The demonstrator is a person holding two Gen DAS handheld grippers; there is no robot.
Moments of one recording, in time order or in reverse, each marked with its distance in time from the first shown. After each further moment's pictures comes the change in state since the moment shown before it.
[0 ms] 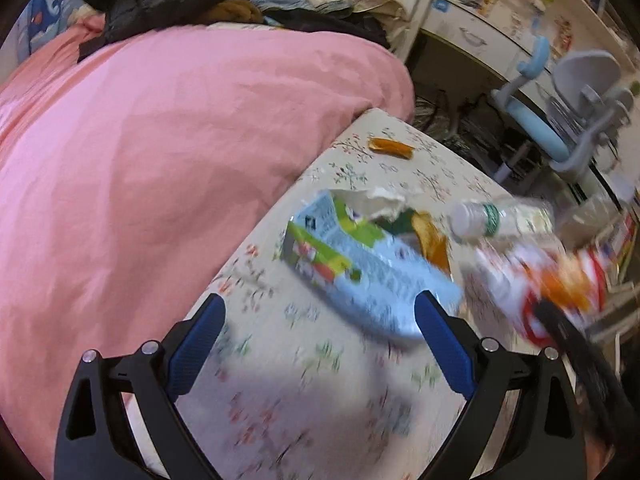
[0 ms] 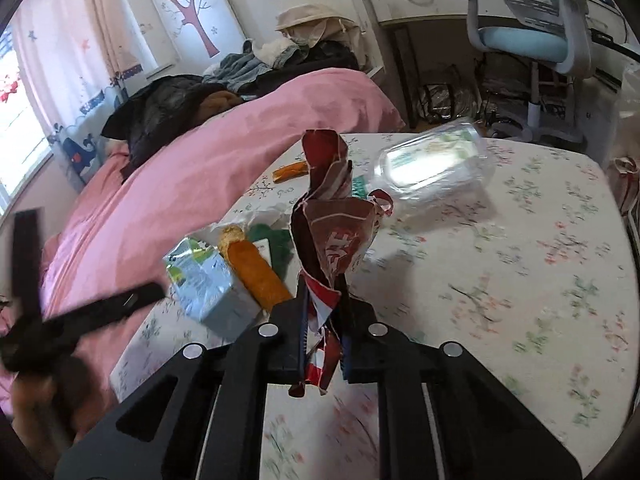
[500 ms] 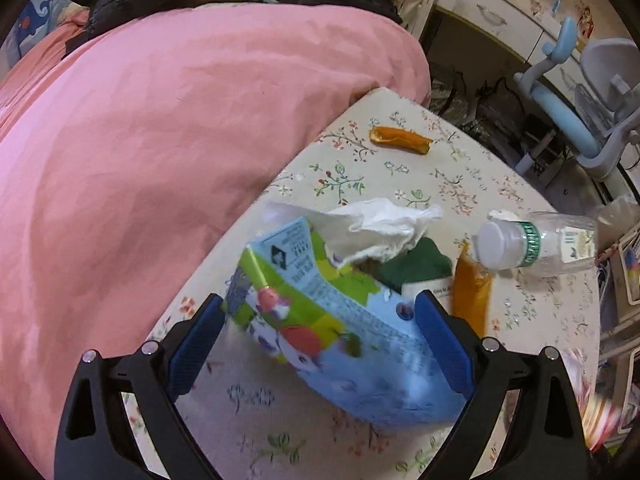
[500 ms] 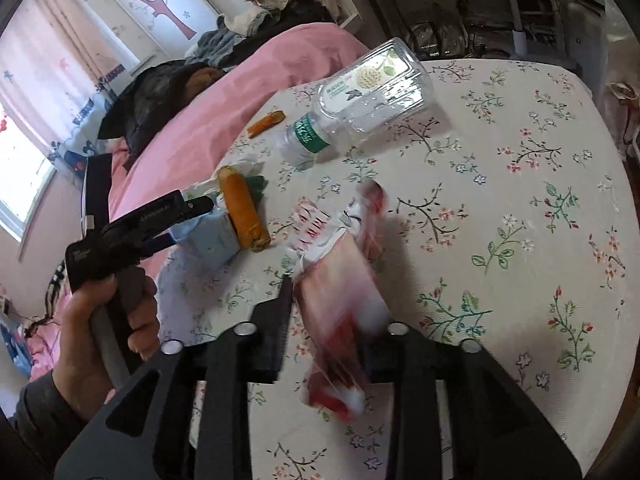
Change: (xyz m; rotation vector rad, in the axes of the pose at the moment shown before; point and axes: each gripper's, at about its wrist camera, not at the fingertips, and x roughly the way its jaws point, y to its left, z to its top) left arm 0.060 -0.024 0.027 0.023 0.079 0.069; right arm -0.025 -0.052 -0.030 0.145 0.172 0.064
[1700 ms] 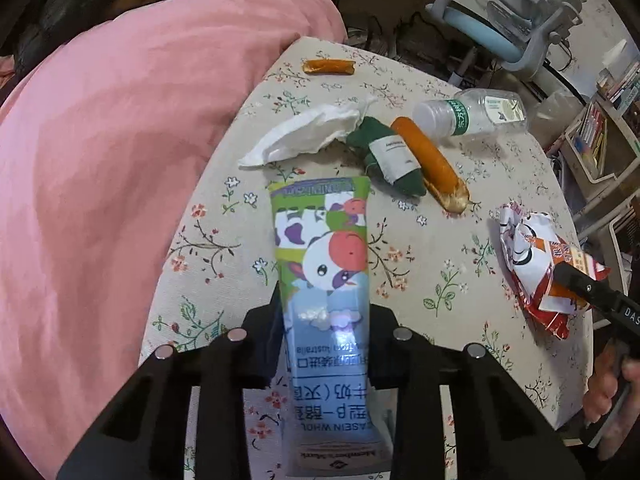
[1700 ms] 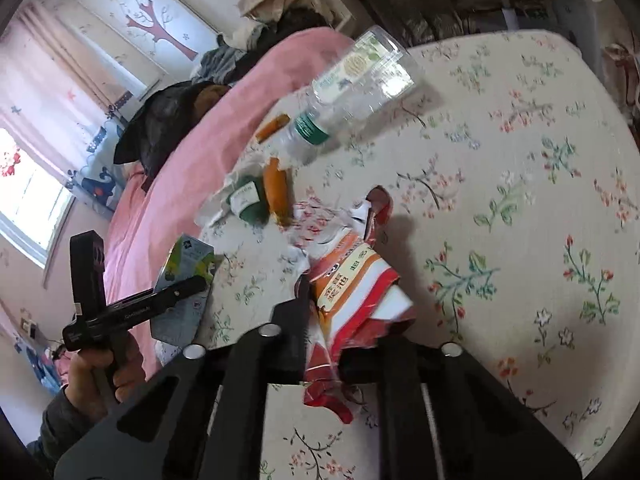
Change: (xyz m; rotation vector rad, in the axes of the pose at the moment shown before) left arm -0.053 0.026 -0.063 0.289 0.103 -0.174; right arm -0.012 -0.006 -0.018 0.083 -0.043 0.100
